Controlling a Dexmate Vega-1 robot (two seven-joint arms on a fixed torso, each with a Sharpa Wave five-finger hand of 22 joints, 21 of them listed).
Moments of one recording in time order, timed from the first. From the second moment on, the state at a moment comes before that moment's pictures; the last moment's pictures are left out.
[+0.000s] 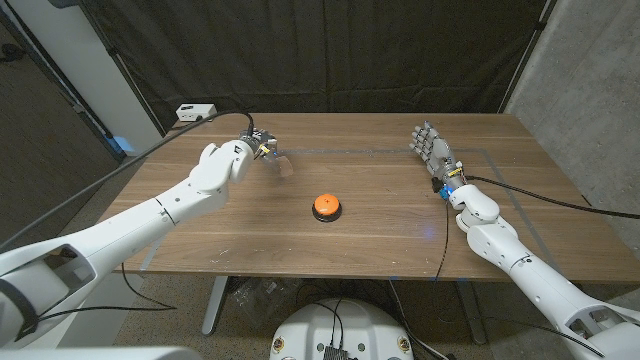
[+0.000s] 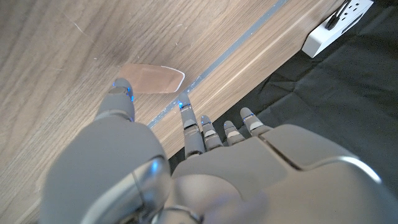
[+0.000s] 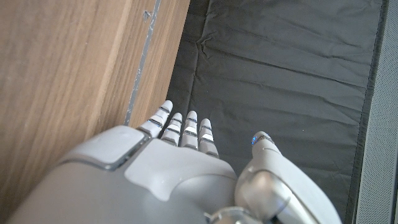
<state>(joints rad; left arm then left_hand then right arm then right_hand) 0.55 0.83 0.81 -1.79 0.99 0.49 -0.43 0.71 -0.07 0.32 -0.13 0.24 0.50 -0.06 0.38 0.19 0.11 -0.11 0.25 0.21 -0.09 -0.04 0.20 0.21 -0.13 0.03 0.41 0.20 -0.87 -0.51 -0.35 -1.29 0.66 0.37 0.07 0.20 0.14 0.28 0.01 0.17 0.09 0.04 0.19 0.17 0.11 0.07 0.20 0.18 0.01 0.04 0.18 0.17 0.03 0.00 0.37 0.18</state>
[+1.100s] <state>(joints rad) 0.49 0.74 0.89 -1.65 1.11 0.44 -0.39 0.76 -0.04 0.33 -0.13 0.22 0.71 -0.07 0.43 0.19 0.18 -0.15 0.28 0.21 -0.04 -0.03 0.20 0.21 -0.10 0.01 0.41 0.20 -0.83 -0.48 -0.36 -1.20 0.67 0.38 0.10 0.20 0.14 0.28 0.01 0.17 0.09 0.04 0.19 0.17 0.11 0.07 0.20 0.18 0.01 0.04 0.18 0.17 0.03 0.01 0.36 0.18</state>
